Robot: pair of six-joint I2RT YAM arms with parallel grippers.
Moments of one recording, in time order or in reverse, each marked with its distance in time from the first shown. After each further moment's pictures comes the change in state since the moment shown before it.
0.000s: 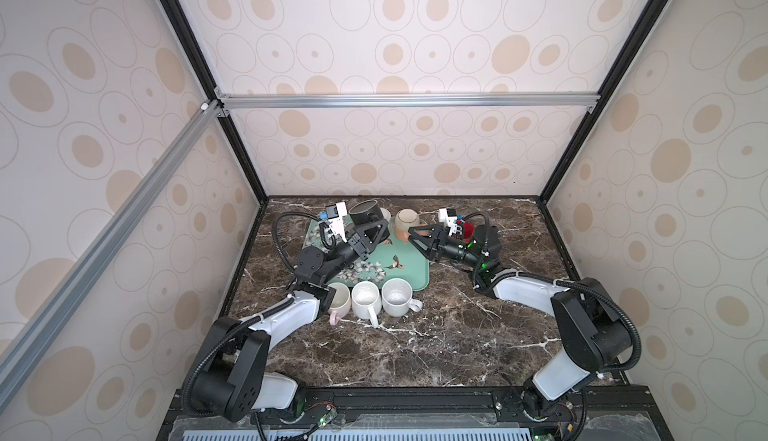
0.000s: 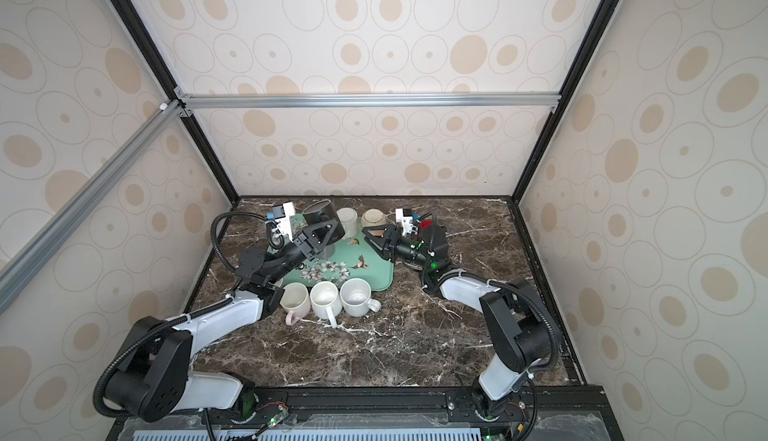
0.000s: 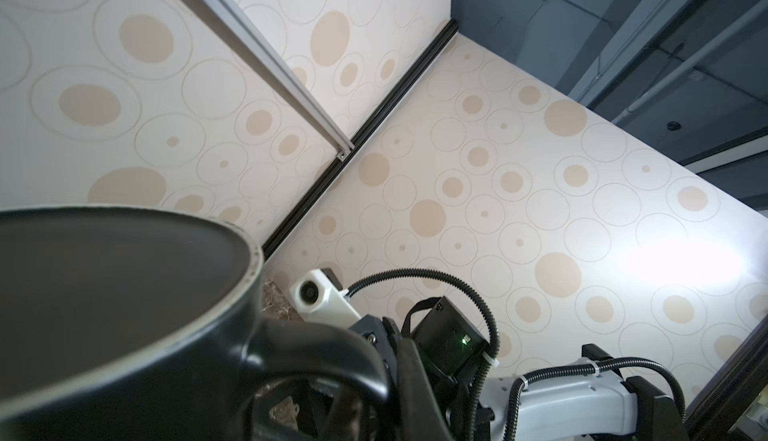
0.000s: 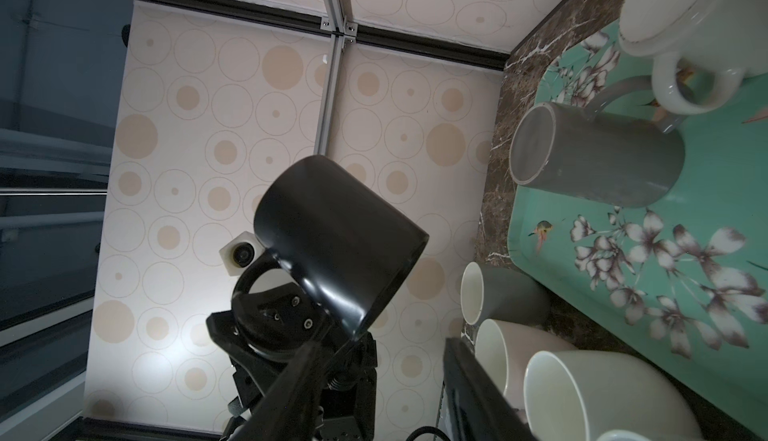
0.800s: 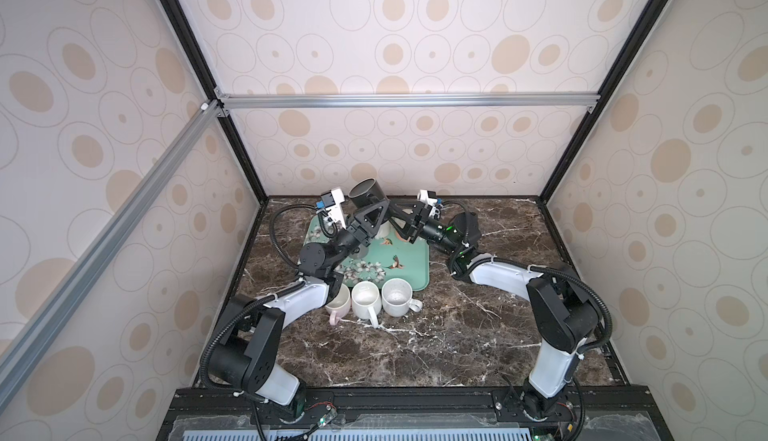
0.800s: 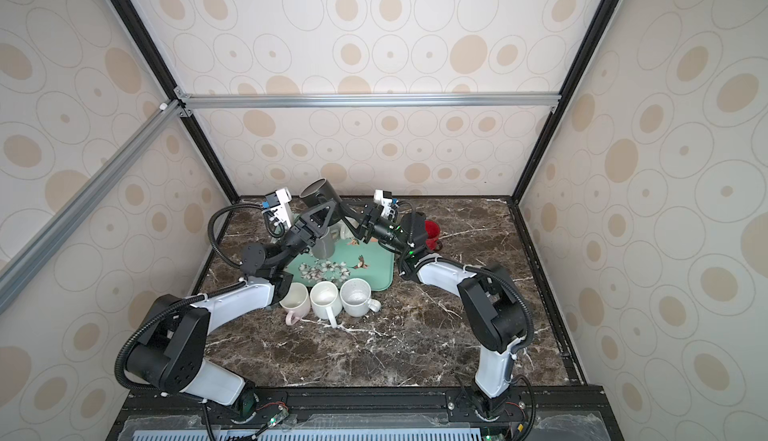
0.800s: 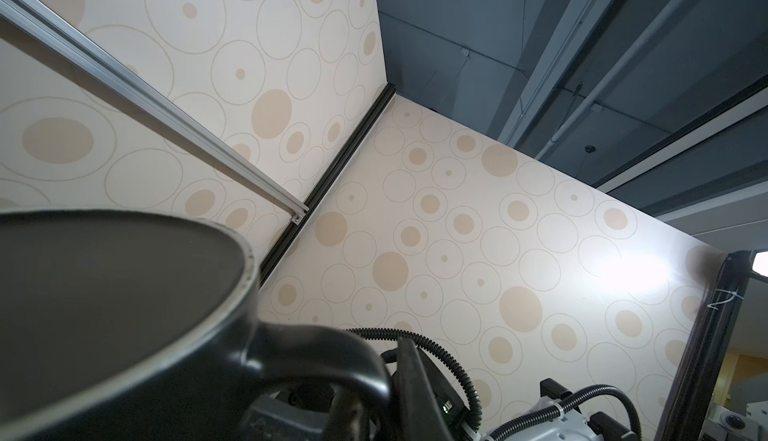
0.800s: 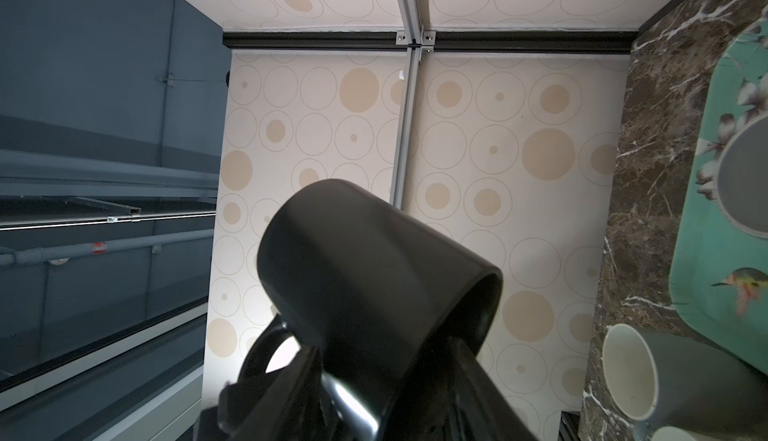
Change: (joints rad) left arm -0.020 0.117 0.114 0.216 -0.039 -0.064; right arm 0.100 0.174 0.281 0.150 0.114 0.247
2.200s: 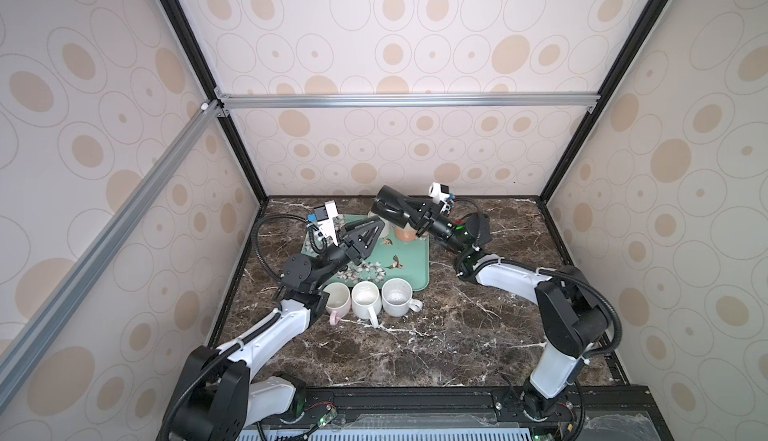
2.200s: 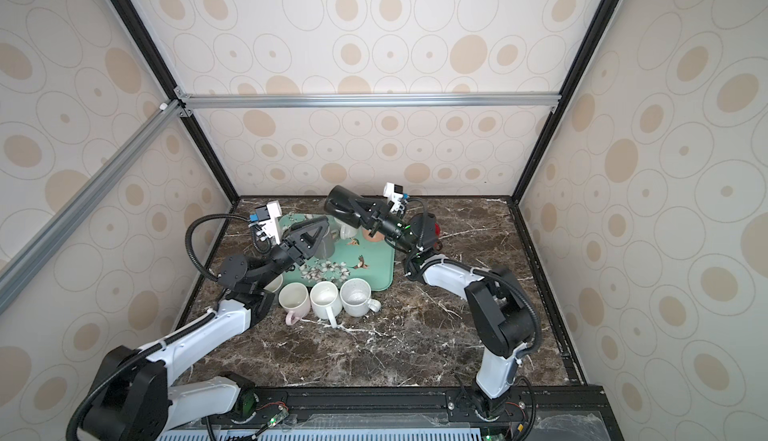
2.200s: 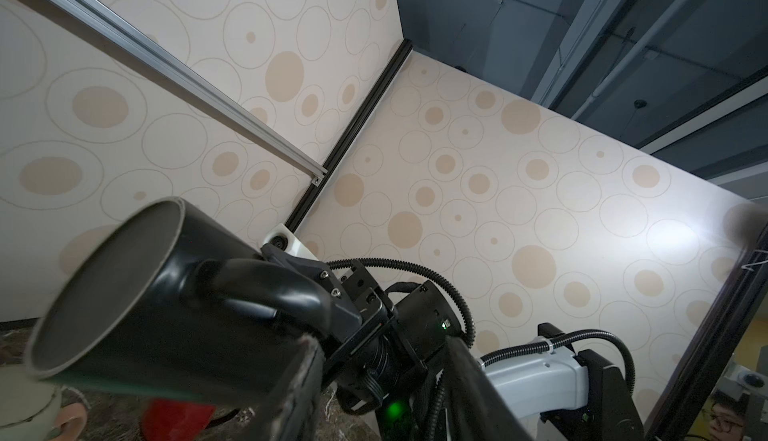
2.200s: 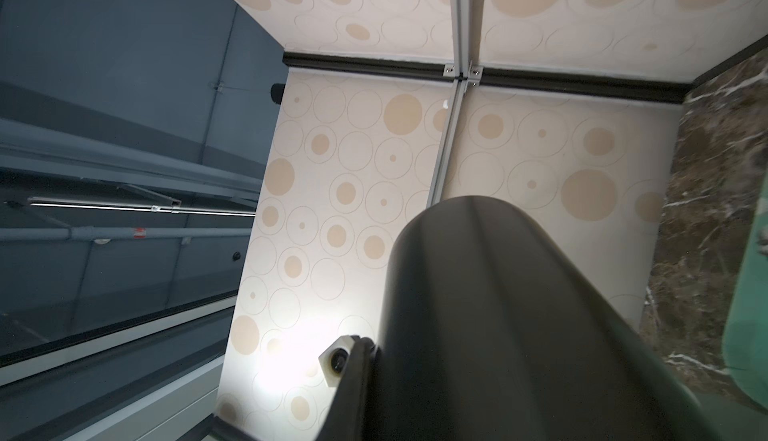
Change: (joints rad) left arm 0.009 -0.358 -0.150 -0.396 0.050 0.189; right arm -0.065 -0.096 -0.063 0.034 0.051 -0.053
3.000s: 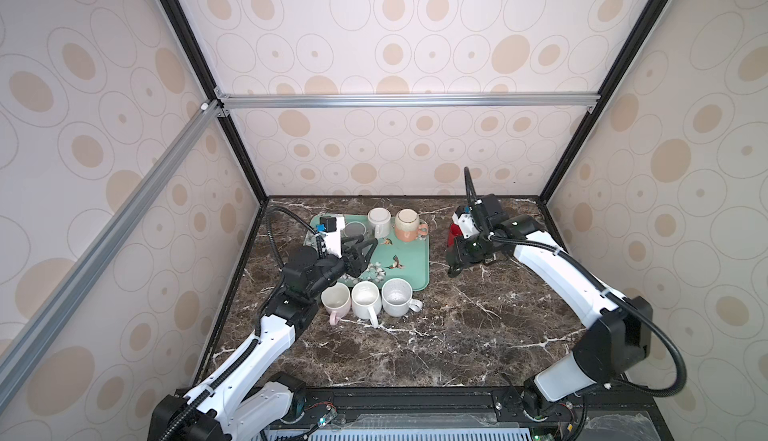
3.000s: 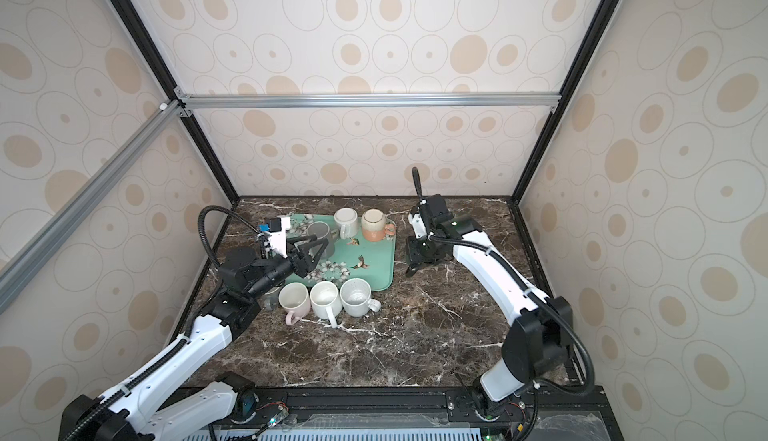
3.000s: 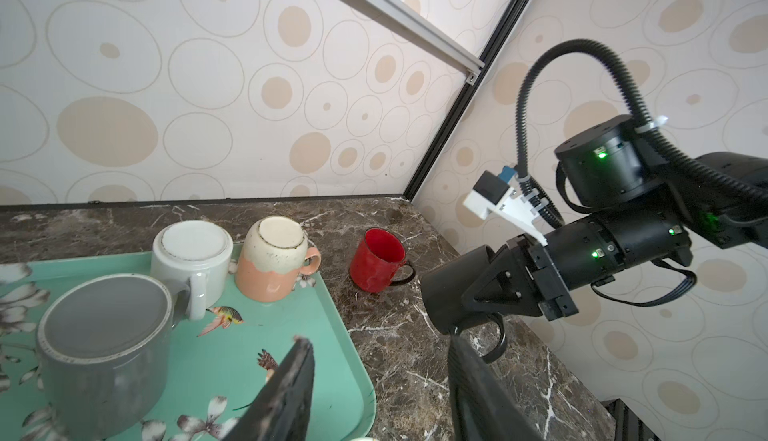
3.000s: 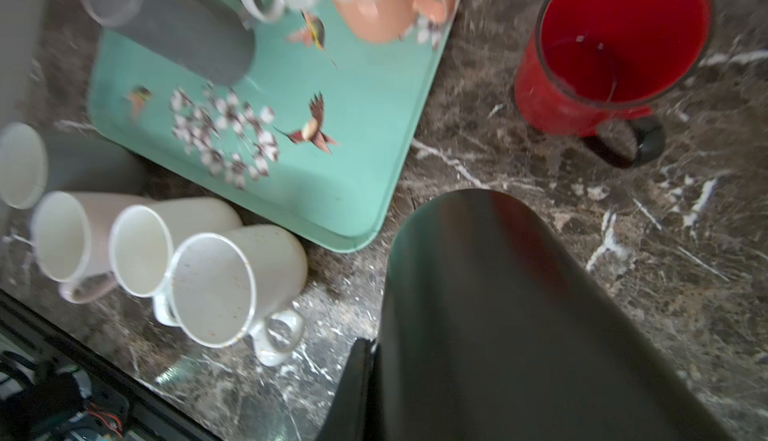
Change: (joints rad) left arm 0.000 -0.161 0.025 -0.749 -0.209 0.473; right arm -0.098 -0.114 0.386 -2.041 0.367 -1.469
